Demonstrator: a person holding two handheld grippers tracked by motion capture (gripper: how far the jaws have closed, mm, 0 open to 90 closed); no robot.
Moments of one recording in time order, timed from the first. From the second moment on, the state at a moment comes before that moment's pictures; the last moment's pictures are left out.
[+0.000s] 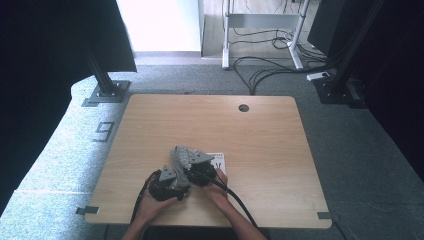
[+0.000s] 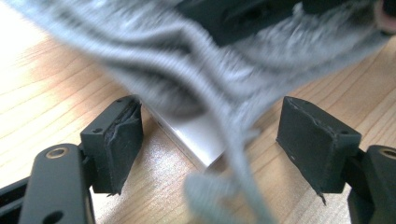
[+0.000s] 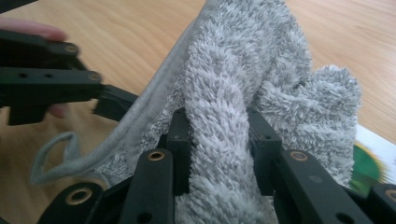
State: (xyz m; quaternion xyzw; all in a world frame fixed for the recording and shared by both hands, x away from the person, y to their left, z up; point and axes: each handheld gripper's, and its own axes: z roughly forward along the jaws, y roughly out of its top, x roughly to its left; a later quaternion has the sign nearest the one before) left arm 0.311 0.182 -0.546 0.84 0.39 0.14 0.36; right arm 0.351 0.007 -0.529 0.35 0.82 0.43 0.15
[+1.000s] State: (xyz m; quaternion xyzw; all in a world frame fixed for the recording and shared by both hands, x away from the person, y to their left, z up) left arm 0.312 0.183 -0.546 0.84 0.39 0.13 0.36; right arm 0.346 -0.104 -0.514 0.45 0.74 0.46 0.19
